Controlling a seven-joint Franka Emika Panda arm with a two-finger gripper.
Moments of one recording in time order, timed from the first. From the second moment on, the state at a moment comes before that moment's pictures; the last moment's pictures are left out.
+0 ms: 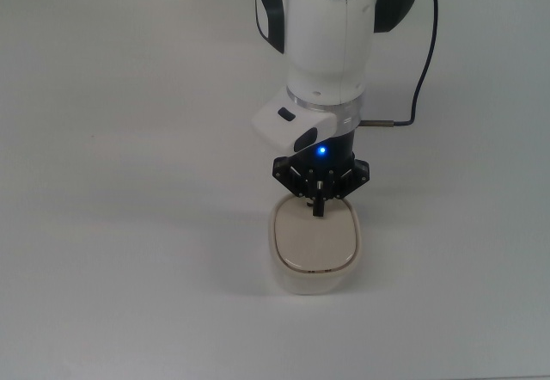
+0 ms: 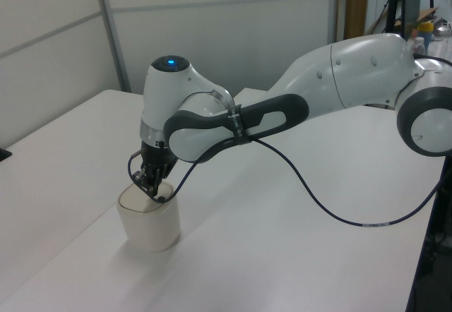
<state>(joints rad) 0.10 0.53 0.13 -1.37 -0.12 2.23 0.36</state>
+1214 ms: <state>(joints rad) 0.11 0.51 0.13 -1.33 -0.13 2.14 0.36</state>
